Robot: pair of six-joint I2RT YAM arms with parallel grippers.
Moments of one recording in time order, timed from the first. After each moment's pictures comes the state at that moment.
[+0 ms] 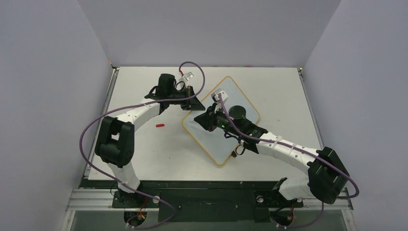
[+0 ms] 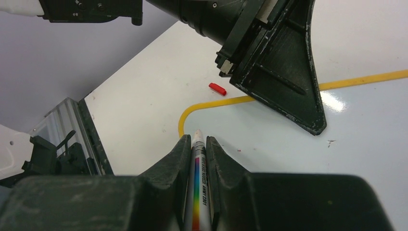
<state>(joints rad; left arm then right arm) -0.38 1.78 1.26 -0.08 0.84 -0.57 0.79 1.33 0.82 0.35 -0.22 0.33</state>
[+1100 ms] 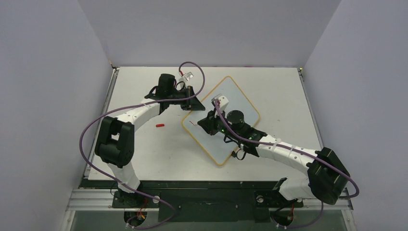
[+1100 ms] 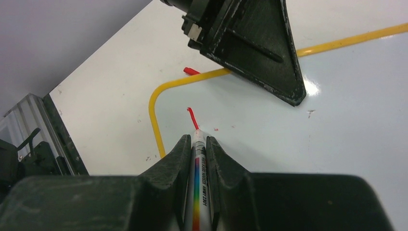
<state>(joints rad) -0.38 1.78 1.26 -0.09 0.83 -0.57 0.82 1.35 0.79 0.34 -0.10 0.30</state>
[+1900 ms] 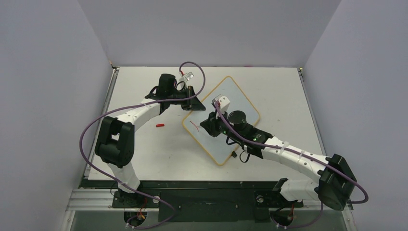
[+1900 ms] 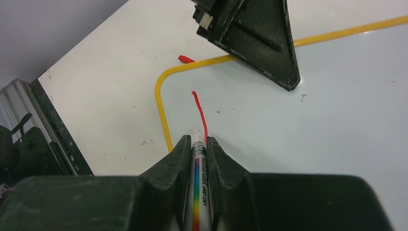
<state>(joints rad) -0.38 1.78 1.26 -0.08 0.83 -0.57 0.86 1.23 0.80 0.15 -0.04 0.24</state>
